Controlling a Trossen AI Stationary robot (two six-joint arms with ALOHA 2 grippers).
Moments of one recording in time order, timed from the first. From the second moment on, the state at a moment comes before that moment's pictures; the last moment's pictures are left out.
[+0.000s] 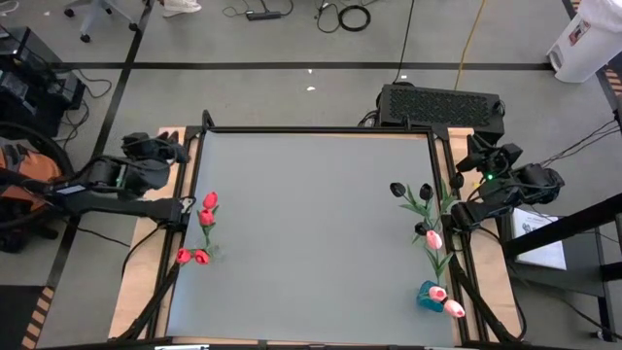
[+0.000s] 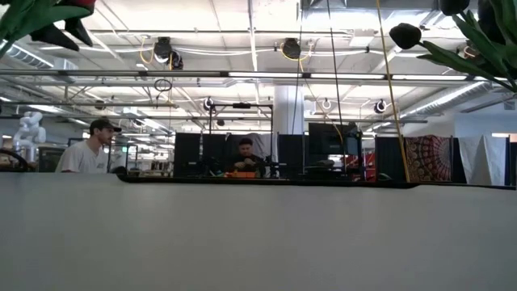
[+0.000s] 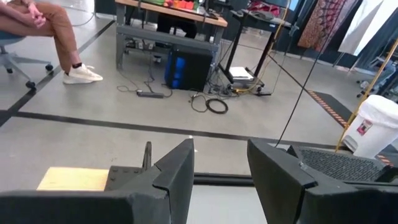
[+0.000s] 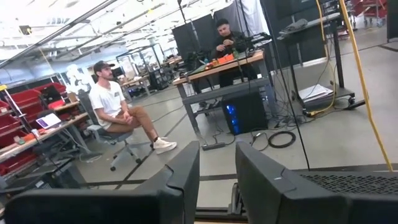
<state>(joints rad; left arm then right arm) 0.01 0.46 0.88 -1.24 -1.23 -1.07 0.34 0.01 0.64 -1.45 1.57 1.19</state>
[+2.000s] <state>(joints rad) 0.39 0.46 0.86 -1.27 -1.00 -0.88 -0.51 0.01 0.64 -1.34 1.57 0.98</state>
